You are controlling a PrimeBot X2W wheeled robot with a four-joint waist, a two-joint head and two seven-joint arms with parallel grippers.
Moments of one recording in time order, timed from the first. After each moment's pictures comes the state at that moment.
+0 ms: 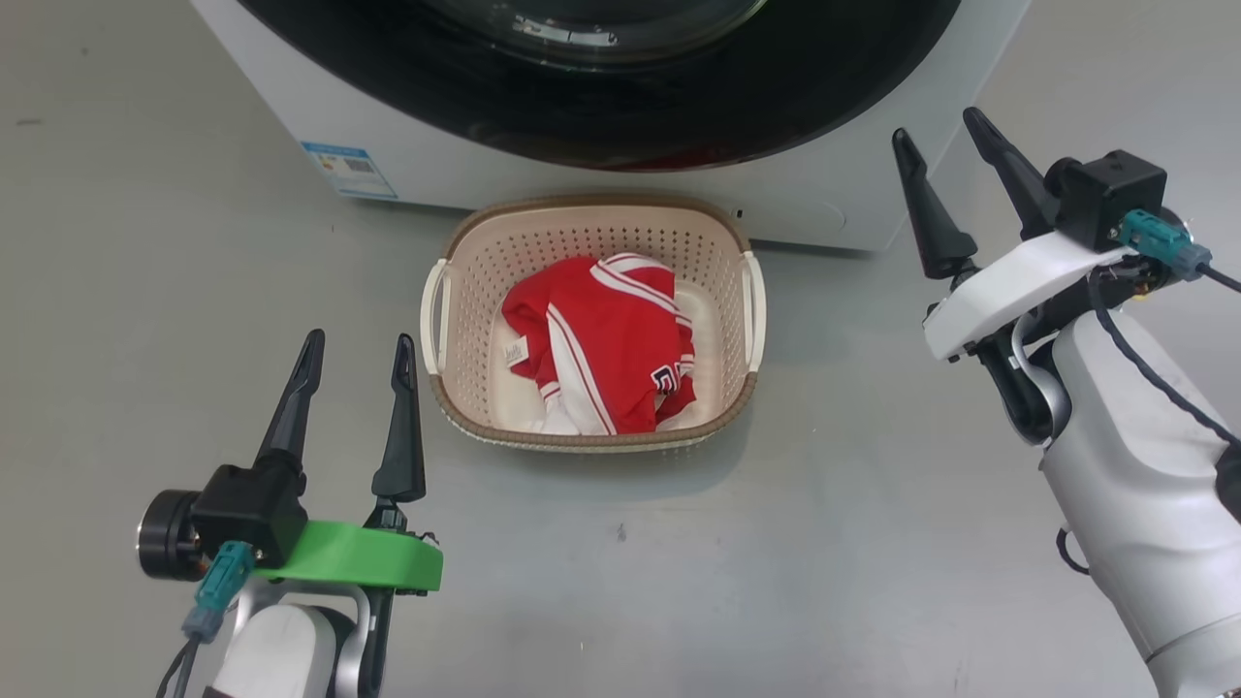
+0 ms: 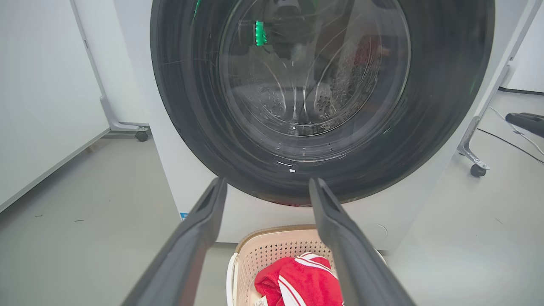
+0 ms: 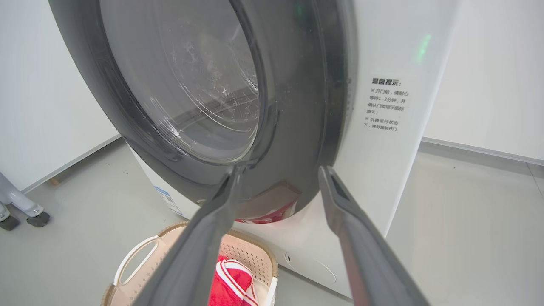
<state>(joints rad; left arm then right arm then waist) -0.17 0.05 -0.25 0.06 -0.32 0.11 -0.24 -0.71 -0.23 0.43 0.63 0.48 0.13 -0.25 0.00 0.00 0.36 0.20</state>
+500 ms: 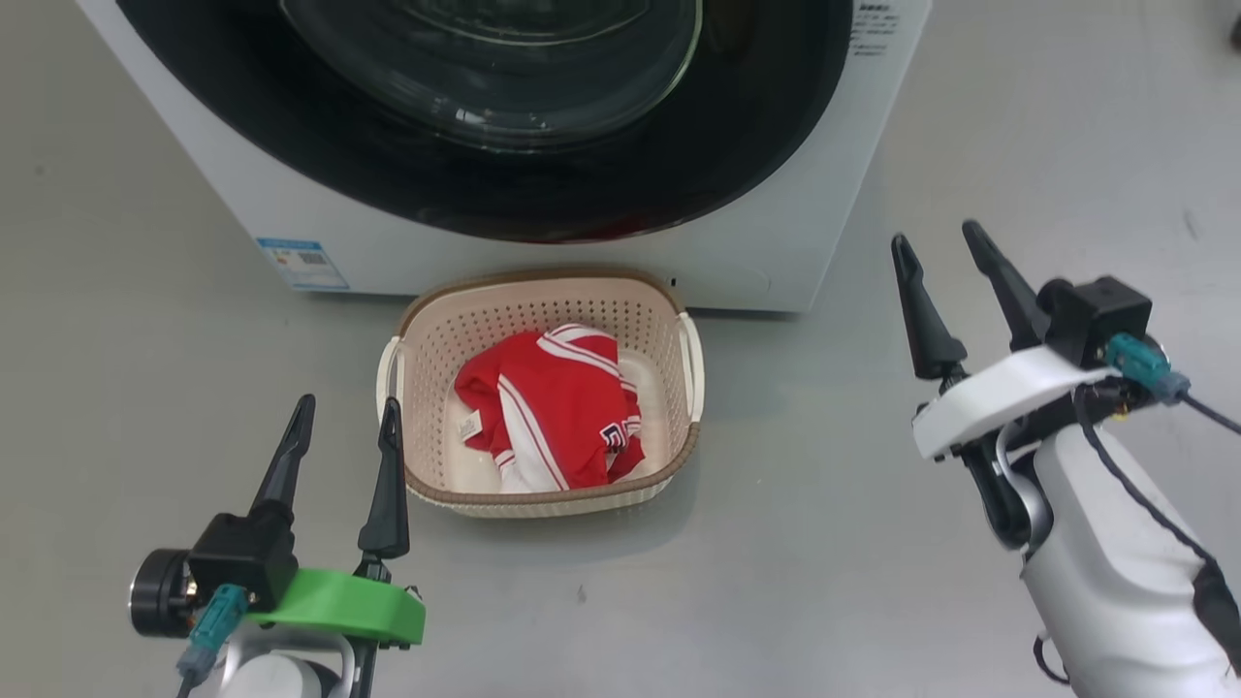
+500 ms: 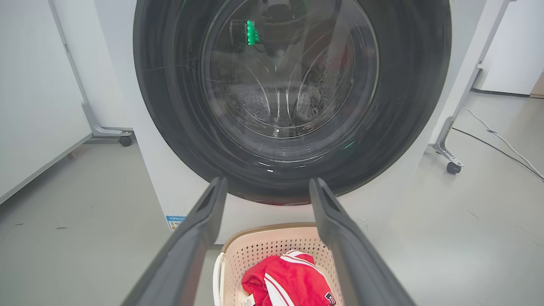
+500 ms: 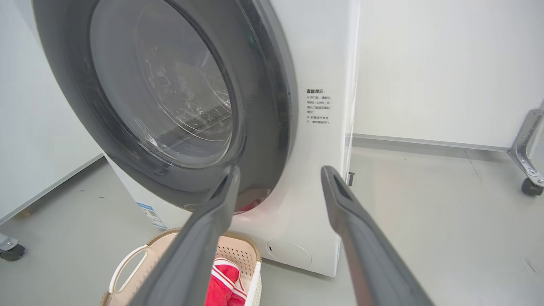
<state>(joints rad) -0.10 0.08 -0.24 0.09 -0.33 0.11 -0.24 -0.48 -0.18 0.33 0.49 0.46 0.08 -0.25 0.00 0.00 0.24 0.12</state>
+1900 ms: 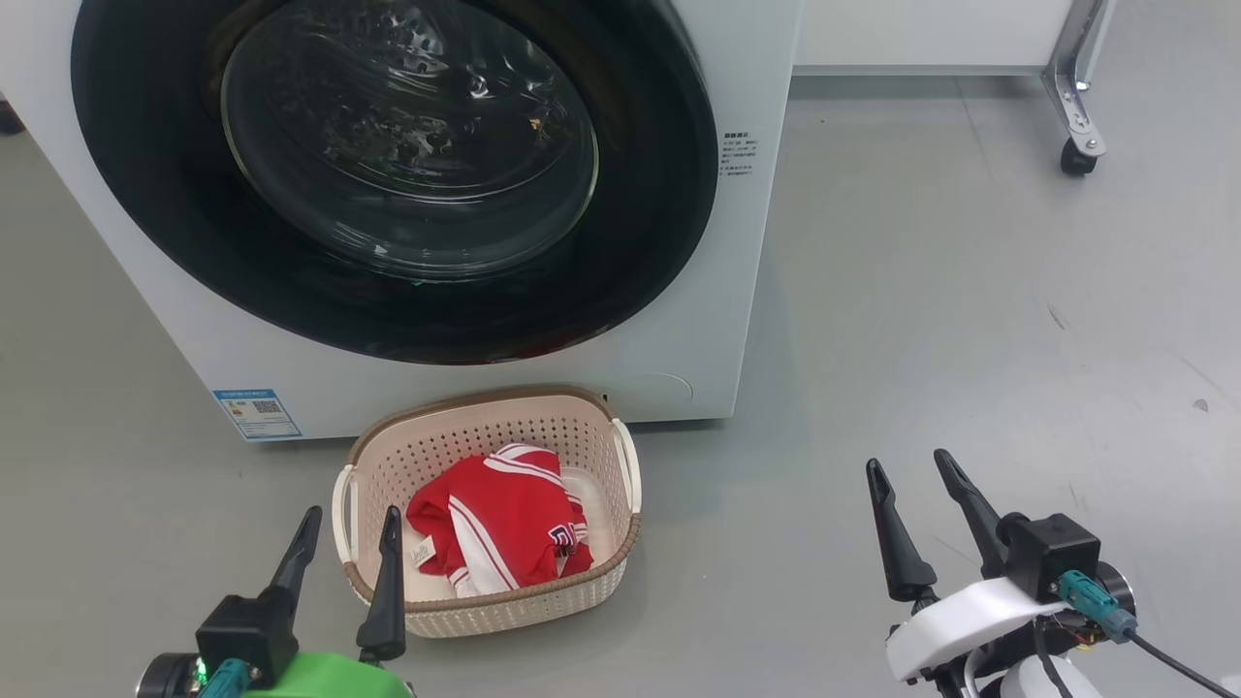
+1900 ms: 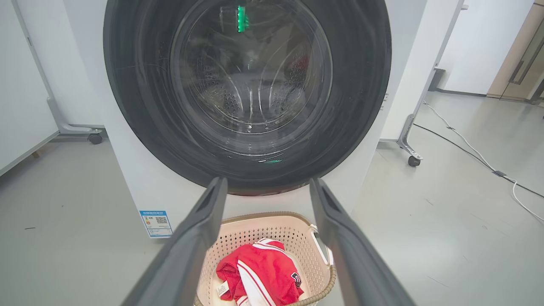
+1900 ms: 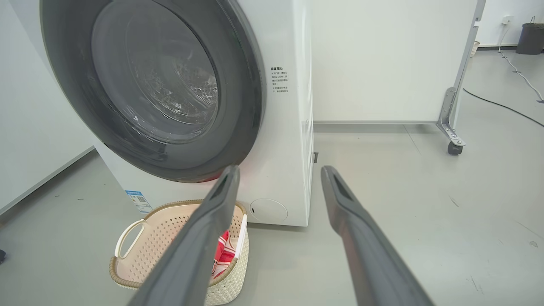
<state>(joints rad) 0.07 0.10 -0.24 0.07 -0.37 0.11 -0.17 -0.03 -0.11 0.29 0.25 0.37 -0.01 -0.25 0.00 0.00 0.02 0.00</state>
